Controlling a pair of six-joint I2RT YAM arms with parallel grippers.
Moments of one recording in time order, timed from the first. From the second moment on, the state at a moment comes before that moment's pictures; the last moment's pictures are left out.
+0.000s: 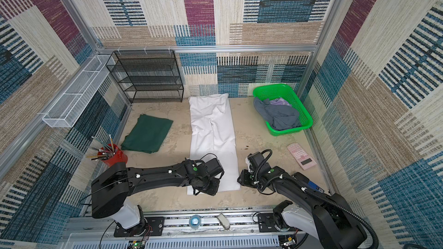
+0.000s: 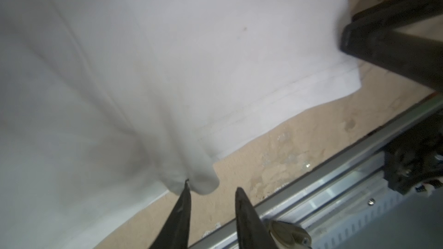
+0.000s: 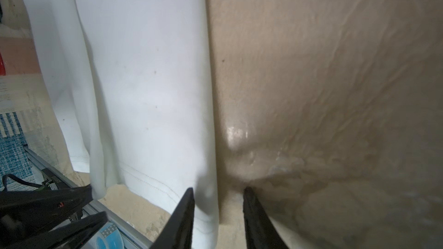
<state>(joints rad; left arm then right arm) -1.12 1.62 1.01 -0.63 0.09 -0.76 0.52 1.08 0.39 -0.41 -0.33 0.69</state>
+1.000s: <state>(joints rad) -0.91 1.32 0.60 -0.55 0.05 -0.89 0.56 1.13 0.38 -0.39 -0.41 0.70</state>
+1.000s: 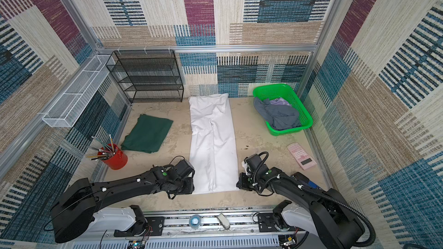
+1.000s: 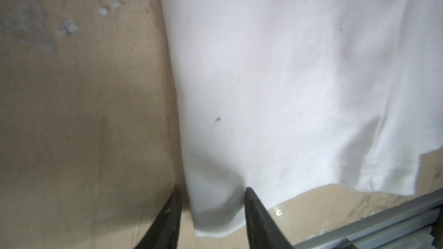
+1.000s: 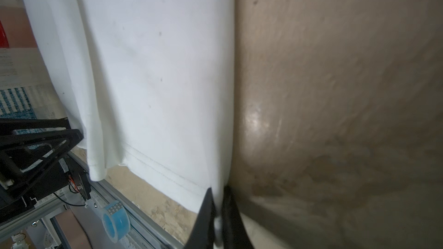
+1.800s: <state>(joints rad) -0.90 1.01 0.86 -0.93 0.02 -0.82 0.57 0.86 0.64 -0.60 -0.40 0.76</state>
